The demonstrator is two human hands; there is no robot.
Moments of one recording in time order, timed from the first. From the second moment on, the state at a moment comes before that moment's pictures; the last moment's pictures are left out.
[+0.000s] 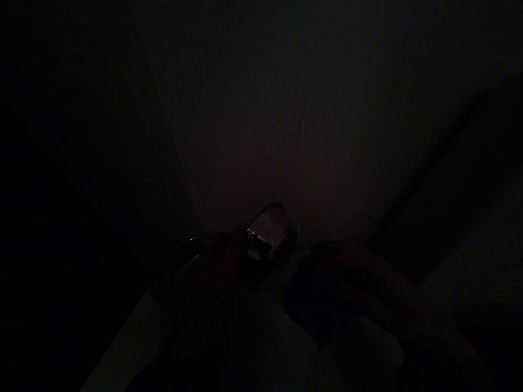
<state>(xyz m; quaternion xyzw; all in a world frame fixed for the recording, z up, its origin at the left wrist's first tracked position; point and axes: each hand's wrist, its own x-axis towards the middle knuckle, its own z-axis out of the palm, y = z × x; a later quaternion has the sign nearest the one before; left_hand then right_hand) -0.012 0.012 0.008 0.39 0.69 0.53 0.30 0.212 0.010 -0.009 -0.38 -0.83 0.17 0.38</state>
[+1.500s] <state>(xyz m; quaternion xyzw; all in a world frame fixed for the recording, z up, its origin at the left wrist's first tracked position) -0.007 0.010 -0.002 0.41 0.63 0.54 0.37 0.140 0.007 -0.036 -0.39 -0.81 -0.22 0.39</state>
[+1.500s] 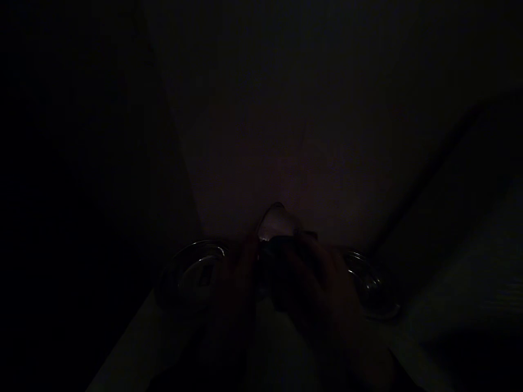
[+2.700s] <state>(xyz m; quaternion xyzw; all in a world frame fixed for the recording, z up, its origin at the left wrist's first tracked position) -0.002 0.006 0.009 0.40 0.61 0.54 0.41 0.136 0.014 -0.035 -0.40 -0.78 -0.26 0.40</state>
